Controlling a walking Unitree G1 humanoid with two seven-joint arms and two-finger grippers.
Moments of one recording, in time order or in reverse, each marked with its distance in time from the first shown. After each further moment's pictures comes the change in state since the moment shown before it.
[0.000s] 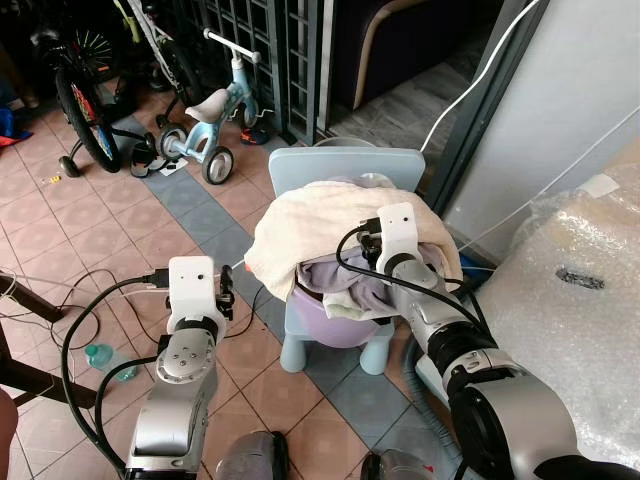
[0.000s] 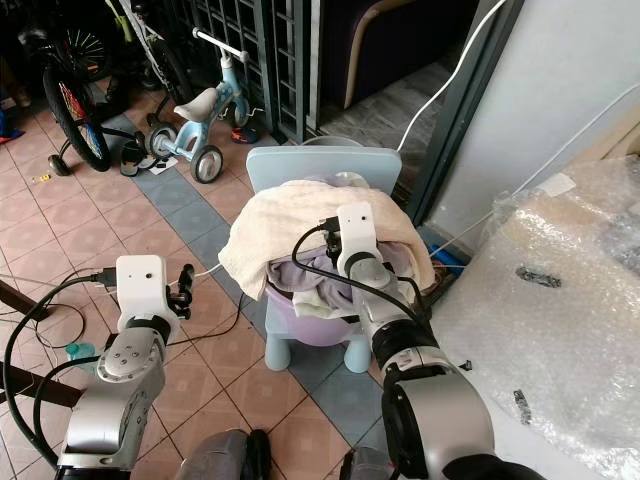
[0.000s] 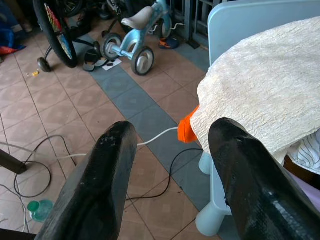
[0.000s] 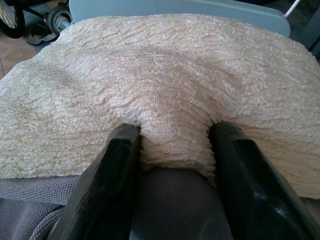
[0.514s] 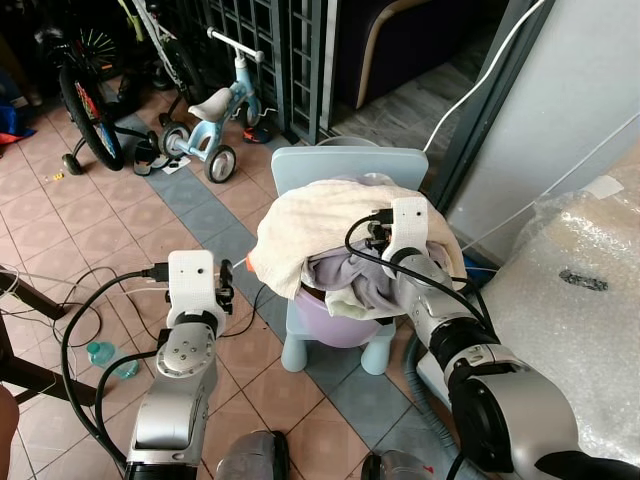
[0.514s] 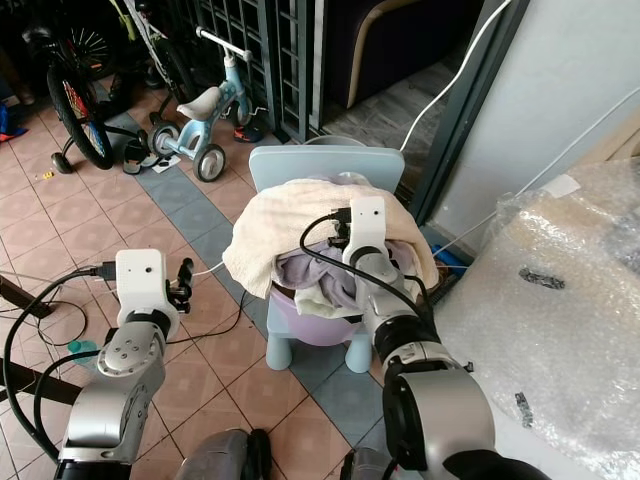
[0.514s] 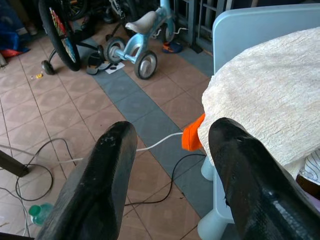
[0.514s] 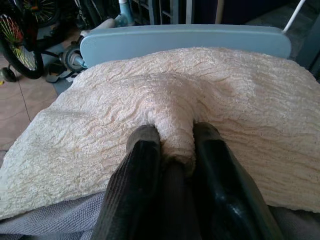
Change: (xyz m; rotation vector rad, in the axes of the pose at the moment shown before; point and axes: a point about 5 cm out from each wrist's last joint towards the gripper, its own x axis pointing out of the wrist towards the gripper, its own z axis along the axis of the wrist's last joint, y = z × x) left arm 0.007 0.000 0.006 -0.005 -0.016 0.008; right arm 0.002 0.001 0.016 0.145 -0.100 0.040
